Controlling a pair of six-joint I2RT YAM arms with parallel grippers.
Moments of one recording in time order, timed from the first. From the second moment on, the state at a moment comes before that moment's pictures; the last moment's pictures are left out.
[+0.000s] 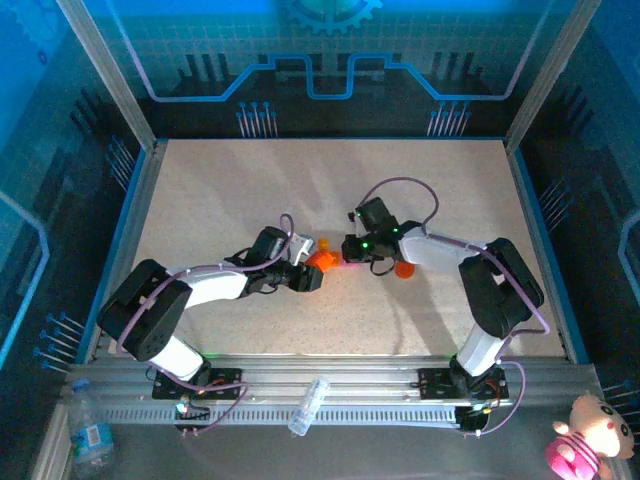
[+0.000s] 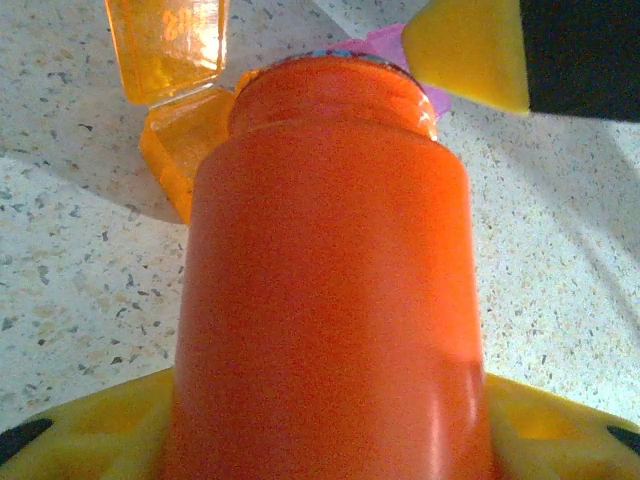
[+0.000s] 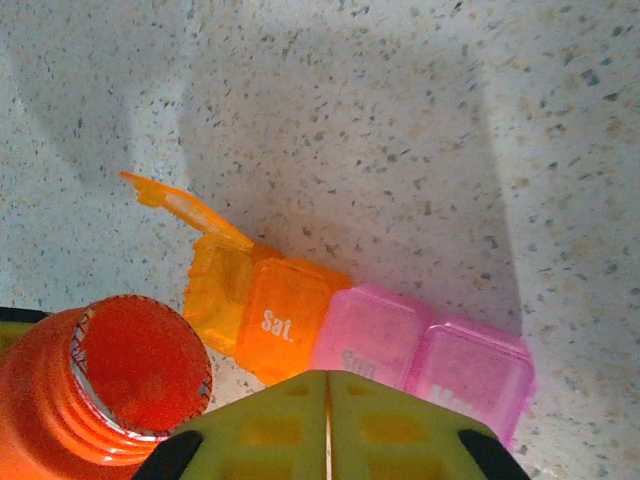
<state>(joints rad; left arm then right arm) -0.54 1.55 0.63 0.10 0.43 -0.32 0.57 1.71 1.01 -0.30 -0.23 0.49</state>
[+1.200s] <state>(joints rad) -0.53 1.52 0.64 0.08 0.43 -0.32 0.58 1.78 1.02 -0.27 -0.25 0.49</state>
